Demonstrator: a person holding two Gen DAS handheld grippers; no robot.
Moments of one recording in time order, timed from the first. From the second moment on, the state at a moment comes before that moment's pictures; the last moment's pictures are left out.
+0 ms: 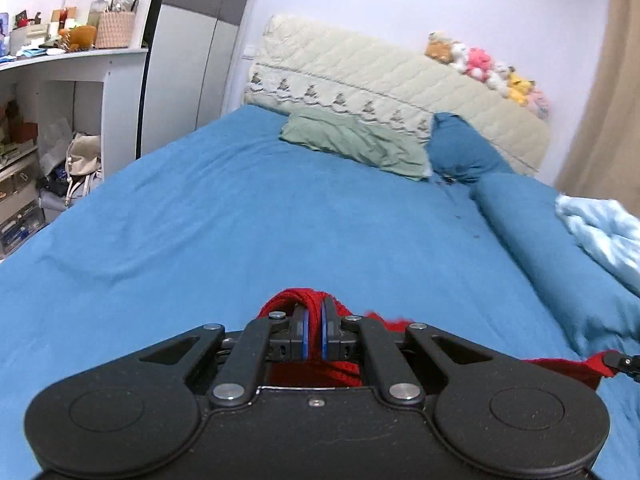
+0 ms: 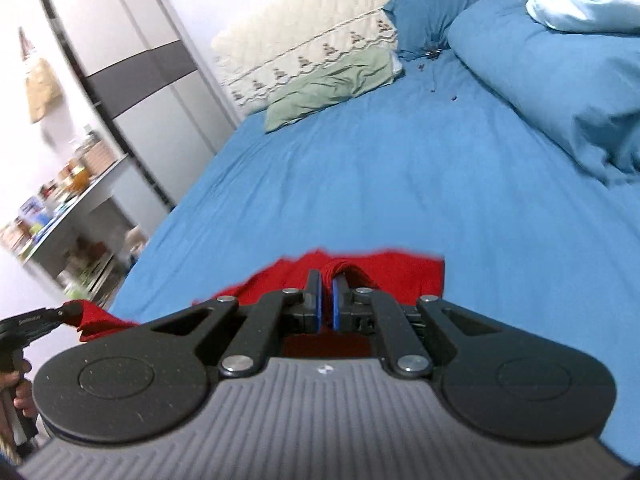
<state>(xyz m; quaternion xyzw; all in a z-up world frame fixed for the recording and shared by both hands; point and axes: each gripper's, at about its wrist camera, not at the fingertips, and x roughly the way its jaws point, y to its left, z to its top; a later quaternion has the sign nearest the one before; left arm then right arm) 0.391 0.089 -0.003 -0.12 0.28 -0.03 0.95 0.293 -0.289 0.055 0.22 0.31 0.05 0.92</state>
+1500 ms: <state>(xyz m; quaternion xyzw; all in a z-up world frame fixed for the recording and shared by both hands) 0.369 0.028 -0.123 0.03 0.41 -0.05 0.91 0.327 -0.304 -0.089 0.16 0.40 -0.03 0.90</state>
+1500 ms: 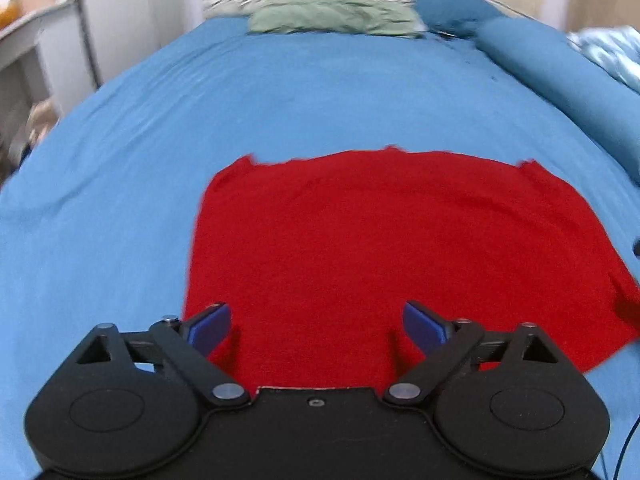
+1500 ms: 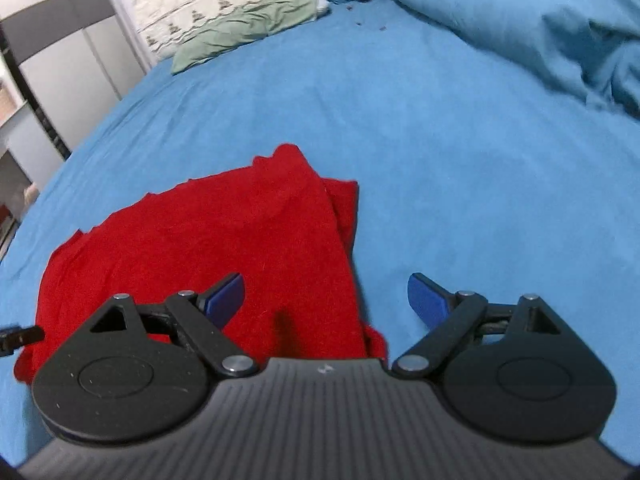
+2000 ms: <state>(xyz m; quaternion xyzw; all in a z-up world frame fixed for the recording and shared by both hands) 0.398 -0.024 -0.126 0.00 0.44 -0.08 0.90 0.338 -0.295 -0.107 0.12 0.44 -0.02 0.89</state>
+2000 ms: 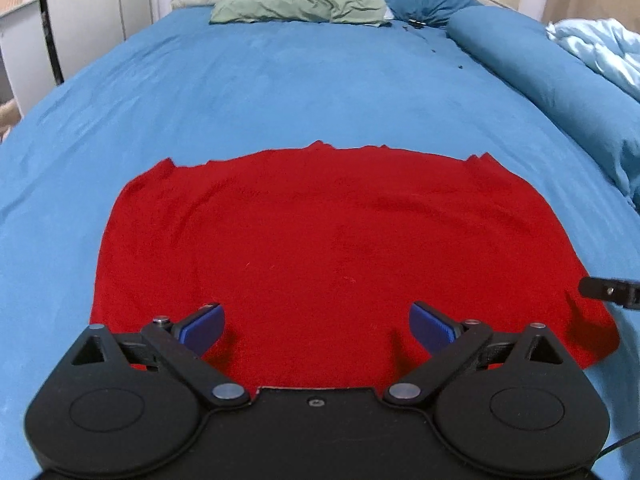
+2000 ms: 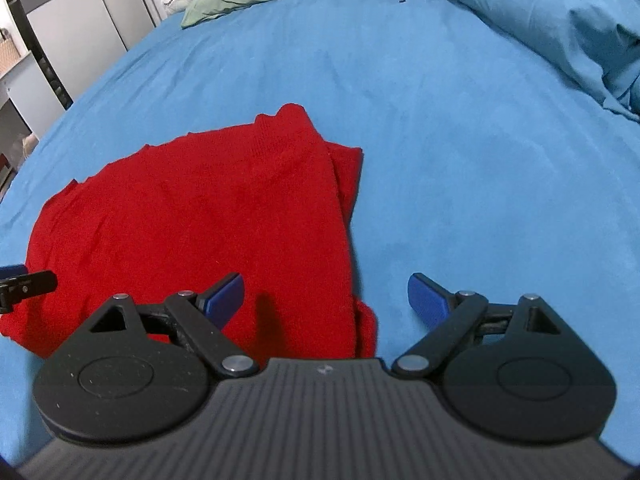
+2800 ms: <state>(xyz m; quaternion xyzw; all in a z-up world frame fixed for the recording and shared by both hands) 0.427 -0.017 -0.152 -0.02 0.46 -0.07 0.89 0.326 -0.299 -0.143 0.16 0.41 0.04 0.90</state>
